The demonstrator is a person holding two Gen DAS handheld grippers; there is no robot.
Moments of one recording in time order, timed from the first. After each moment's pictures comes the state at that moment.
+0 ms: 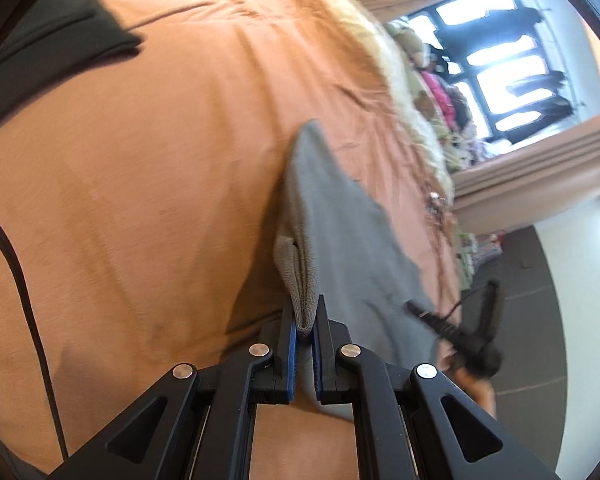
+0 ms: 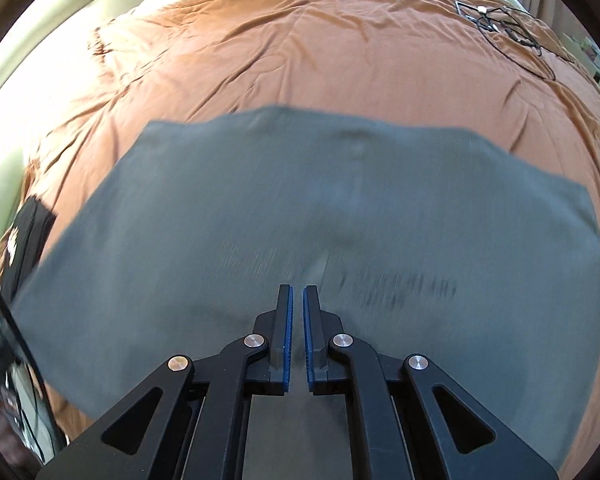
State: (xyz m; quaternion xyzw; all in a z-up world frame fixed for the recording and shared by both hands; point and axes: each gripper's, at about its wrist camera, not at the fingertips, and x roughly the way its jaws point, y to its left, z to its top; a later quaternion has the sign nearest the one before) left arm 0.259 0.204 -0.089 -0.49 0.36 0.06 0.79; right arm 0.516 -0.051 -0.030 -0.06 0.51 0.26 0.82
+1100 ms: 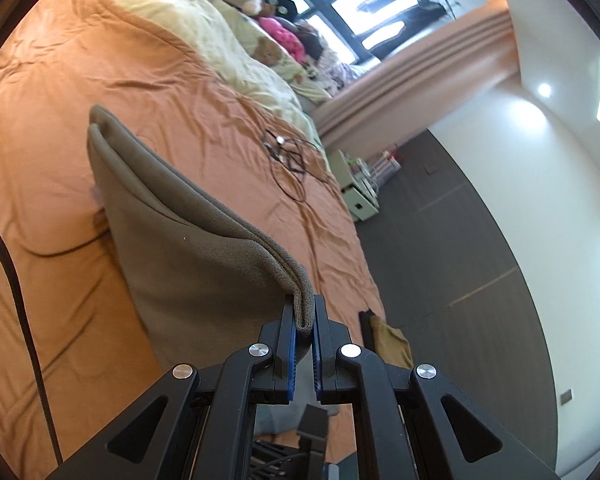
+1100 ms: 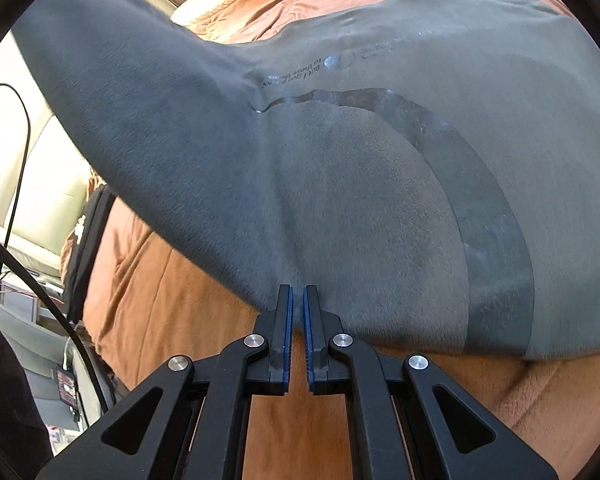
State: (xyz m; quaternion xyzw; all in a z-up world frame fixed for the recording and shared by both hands) left arm 0.388 0.069 0.035 -0.38 0.35 -0.16 0.84; right arm 0.393 -0.166 -0.078 0.09 0.52 0.33 0.79
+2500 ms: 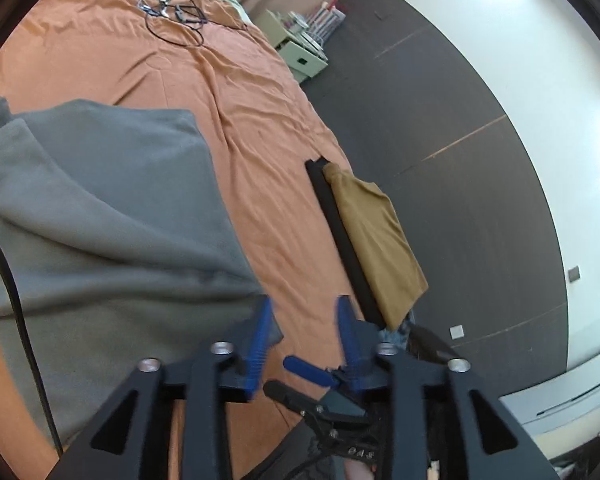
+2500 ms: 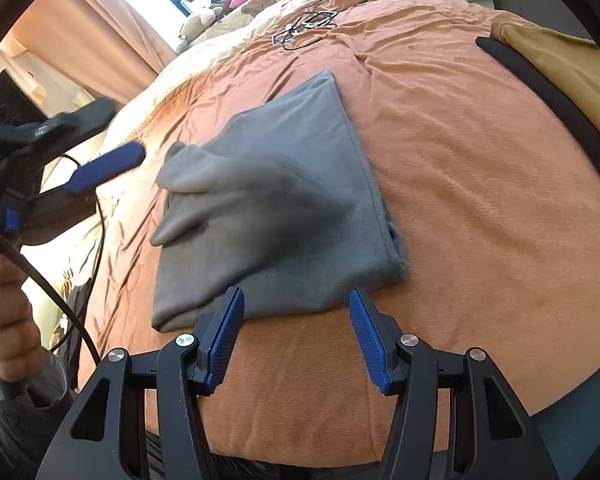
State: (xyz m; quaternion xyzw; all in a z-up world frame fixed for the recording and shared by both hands) left arm 0.431 -0.167 -0.033 -0.25 0.50 -0.32 0.77; right arm 0.330 -0.373 -0.020 0.18 0.44 0.18 0.86
